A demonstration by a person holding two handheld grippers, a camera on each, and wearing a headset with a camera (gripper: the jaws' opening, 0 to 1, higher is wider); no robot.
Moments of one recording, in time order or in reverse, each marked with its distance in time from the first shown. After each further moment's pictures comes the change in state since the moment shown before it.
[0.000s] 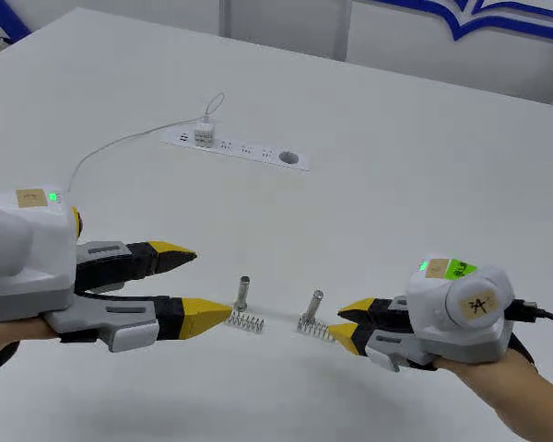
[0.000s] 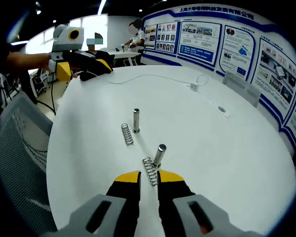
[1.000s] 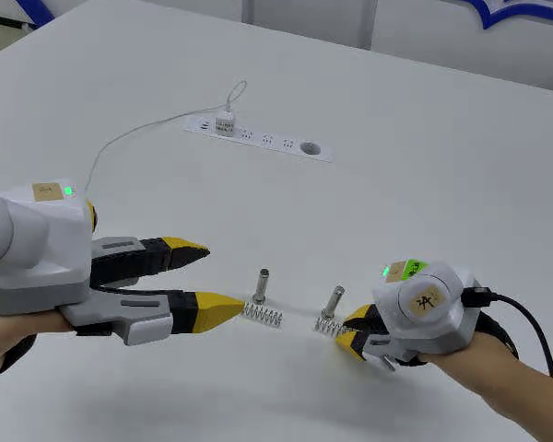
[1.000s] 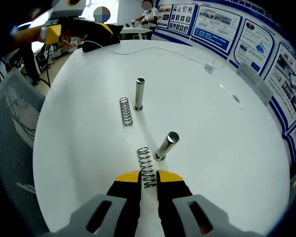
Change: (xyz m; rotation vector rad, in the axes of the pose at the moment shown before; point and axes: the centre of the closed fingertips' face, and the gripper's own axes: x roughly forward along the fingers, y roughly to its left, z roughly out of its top) left arm 0.001 0.005 -0.005 -0.038 -0.009 0.012; right arm 0.032 0.001 -0.021 -0.041 0.153 0.041
